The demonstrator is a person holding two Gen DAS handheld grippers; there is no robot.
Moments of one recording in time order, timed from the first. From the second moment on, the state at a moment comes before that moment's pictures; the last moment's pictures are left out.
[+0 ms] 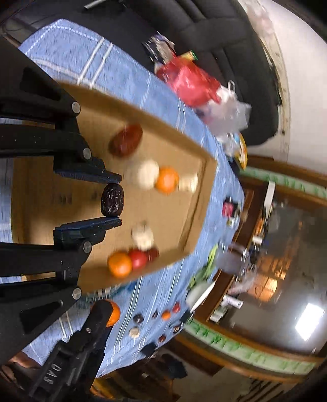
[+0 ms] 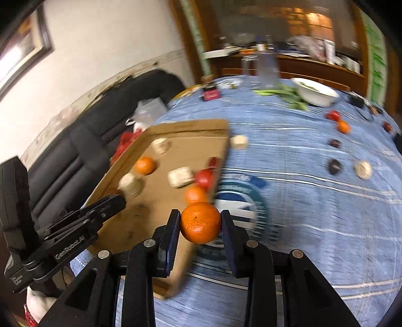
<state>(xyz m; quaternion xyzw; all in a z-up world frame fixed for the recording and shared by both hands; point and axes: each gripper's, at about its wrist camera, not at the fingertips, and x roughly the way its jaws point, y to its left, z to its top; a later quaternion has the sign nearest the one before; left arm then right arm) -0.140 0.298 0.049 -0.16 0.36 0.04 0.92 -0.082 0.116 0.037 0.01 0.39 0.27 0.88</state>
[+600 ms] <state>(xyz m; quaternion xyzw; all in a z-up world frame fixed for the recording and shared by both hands) -0.139 0.324 0.036 -0.19 0.37 0.05 0.91 -0.068 0.185 0.002 -0.07 0.42 0.29 0.86</state>
